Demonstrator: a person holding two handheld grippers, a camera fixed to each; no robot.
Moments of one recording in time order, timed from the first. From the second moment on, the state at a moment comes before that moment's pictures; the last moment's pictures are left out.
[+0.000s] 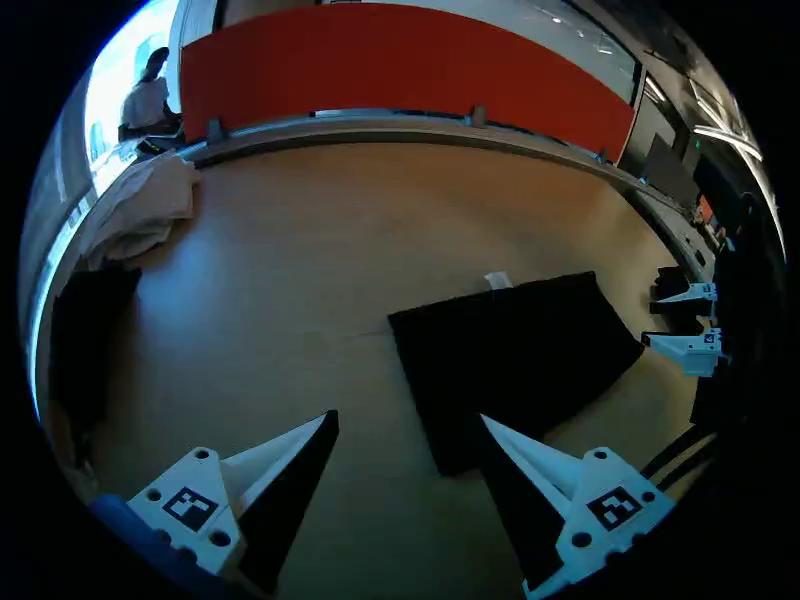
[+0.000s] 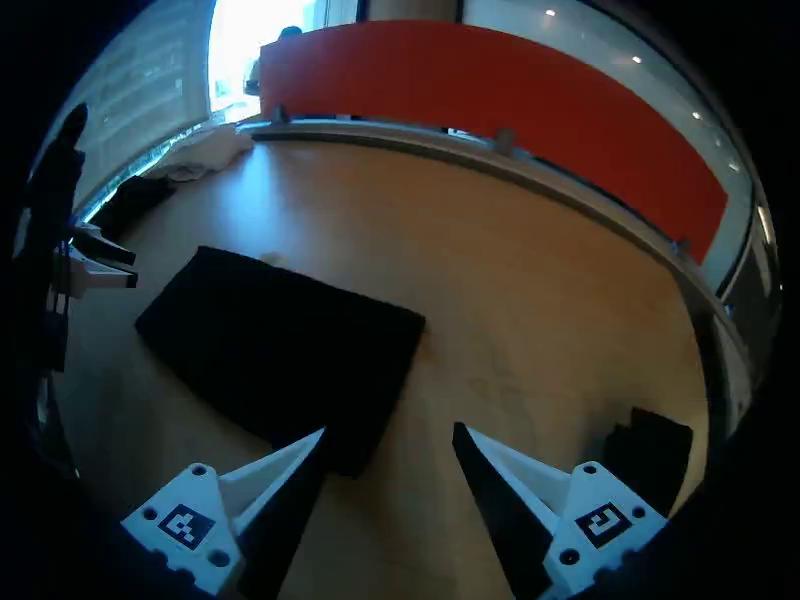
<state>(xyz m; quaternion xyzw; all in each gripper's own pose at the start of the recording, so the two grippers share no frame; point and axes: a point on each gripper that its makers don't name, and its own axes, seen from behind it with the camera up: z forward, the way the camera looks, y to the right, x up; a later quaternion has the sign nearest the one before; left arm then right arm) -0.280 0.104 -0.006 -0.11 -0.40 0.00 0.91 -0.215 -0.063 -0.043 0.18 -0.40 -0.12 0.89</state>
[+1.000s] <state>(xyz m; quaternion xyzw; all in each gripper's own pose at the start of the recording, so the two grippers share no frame) -0.287 0.099 -0.040 -0.10 -0.41 -0.02 0.91 -0.235 -0.073 -0.065 0.29 -0.42 -0.18 0.84</state>
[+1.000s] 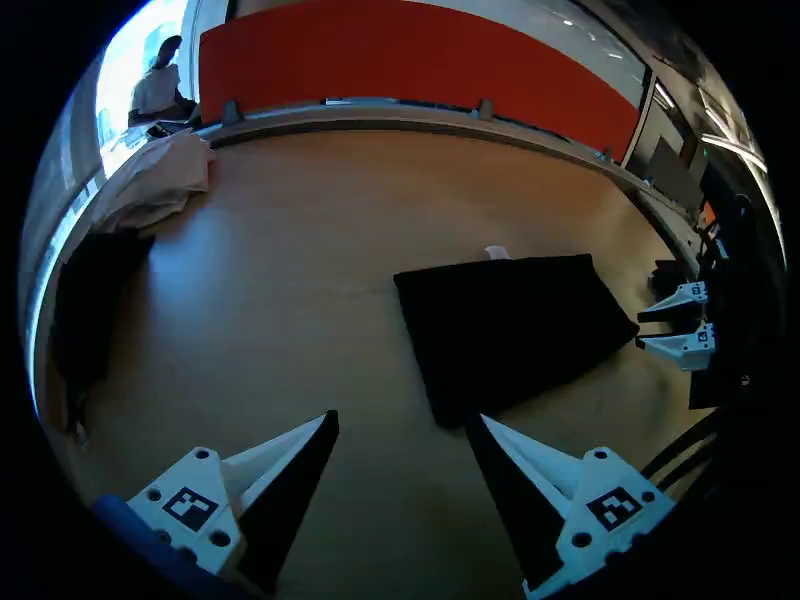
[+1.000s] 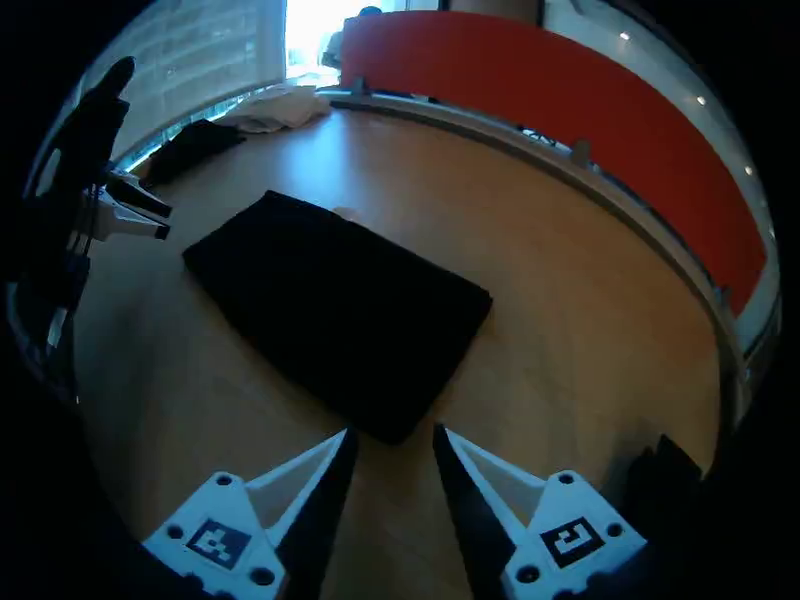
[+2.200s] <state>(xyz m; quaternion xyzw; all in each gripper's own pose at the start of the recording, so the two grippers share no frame) -0.284 0.100 -0.046 -0.11 -0.40 -0.02 0.91 -0.229 -0.090 -0.076 0.29 -0.42 -0.17 0.84</state>
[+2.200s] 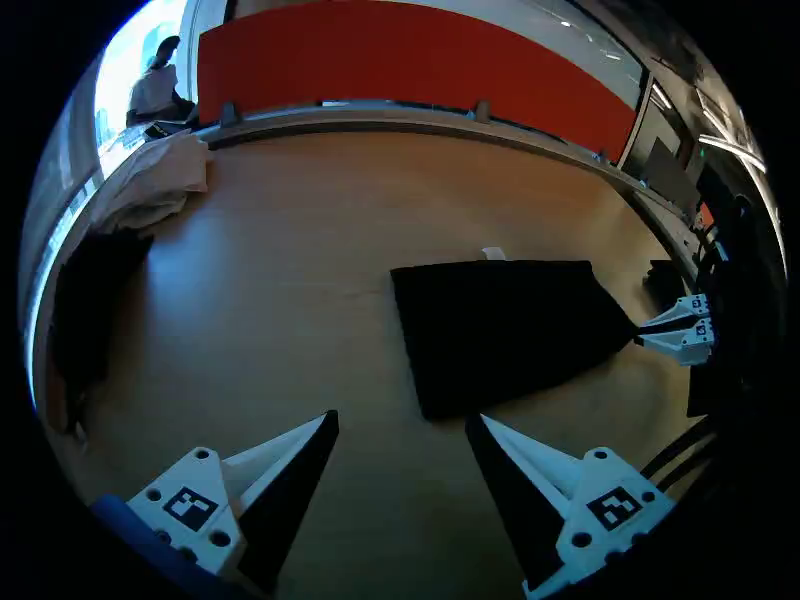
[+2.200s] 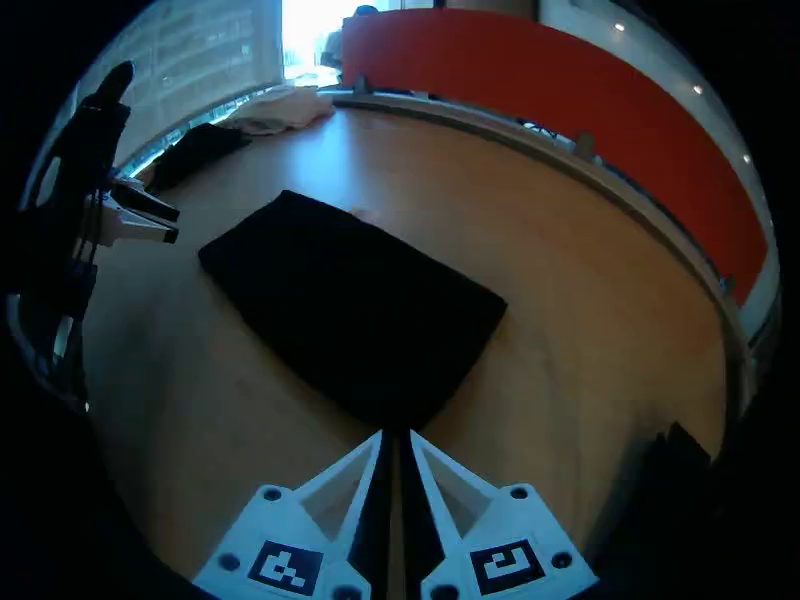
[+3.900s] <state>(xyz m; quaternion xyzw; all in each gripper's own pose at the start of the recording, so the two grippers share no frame) -0.240 0.078 -0.065 -0.06 -0.37 -0.08 0.92 -0.128 -0.278 -0.018 0.46 -0.29 -0.29 0.79</state>
